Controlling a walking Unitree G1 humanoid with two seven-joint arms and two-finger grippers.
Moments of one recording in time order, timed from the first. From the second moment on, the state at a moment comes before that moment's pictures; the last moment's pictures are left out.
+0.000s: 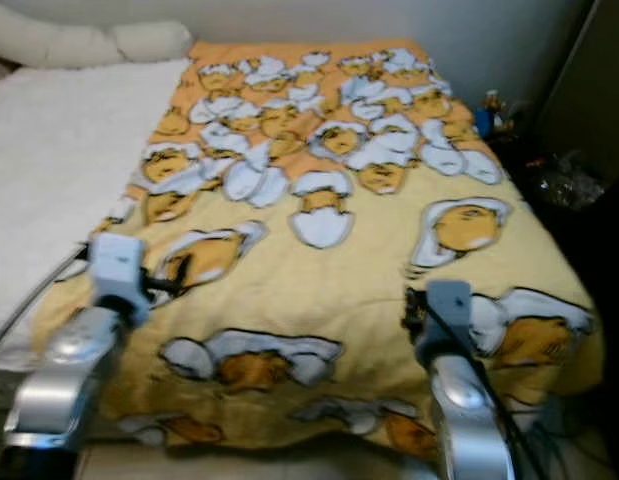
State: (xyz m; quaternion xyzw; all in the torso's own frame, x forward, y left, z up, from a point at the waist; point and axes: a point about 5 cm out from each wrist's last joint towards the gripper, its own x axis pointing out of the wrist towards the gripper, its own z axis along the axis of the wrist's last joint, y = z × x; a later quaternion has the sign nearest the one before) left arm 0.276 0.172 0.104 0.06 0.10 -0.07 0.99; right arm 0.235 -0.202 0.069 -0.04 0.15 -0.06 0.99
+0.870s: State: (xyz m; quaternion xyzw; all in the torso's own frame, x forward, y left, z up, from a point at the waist) left arm 0.279 0.177 0.102 0.07 0.10 -0.06 0.99; right arm 0.232 -0.202 0.057 -0.02 0.17 -0.09 0.98
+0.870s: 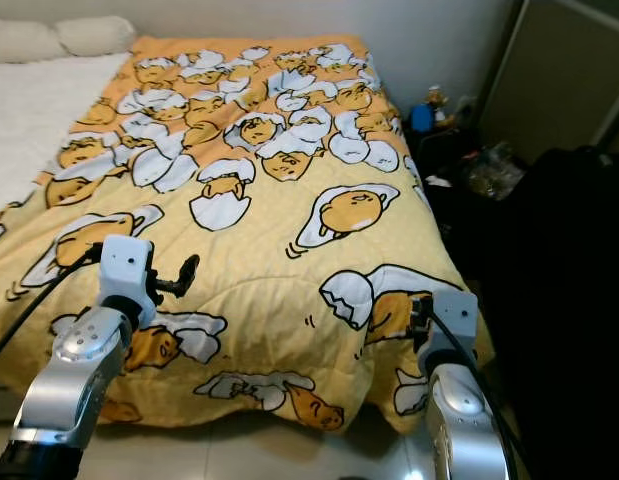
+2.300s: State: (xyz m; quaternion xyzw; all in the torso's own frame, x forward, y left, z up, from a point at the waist) left arm 0.284 0.178 0.098 0.08 0.09 -0.06 0.99; right arm 0.235 -0.200 0.053 0.00 0.18 -0.10 0.98
